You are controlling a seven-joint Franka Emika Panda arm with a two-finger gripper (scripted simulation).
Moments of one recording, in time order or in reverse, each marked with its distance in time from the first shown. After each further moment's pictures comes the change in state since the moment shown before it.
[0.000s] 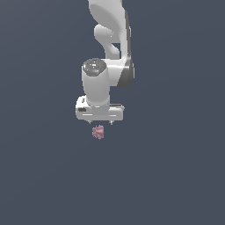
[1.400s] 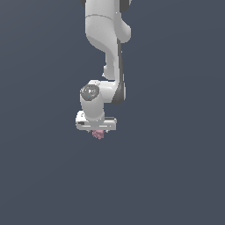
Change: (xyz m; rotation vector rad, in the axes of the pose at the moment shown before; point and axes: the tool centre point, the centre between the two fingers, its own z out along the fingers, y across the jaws) arm -0.009 0.024 0.099 0.013 -0.013 0.002
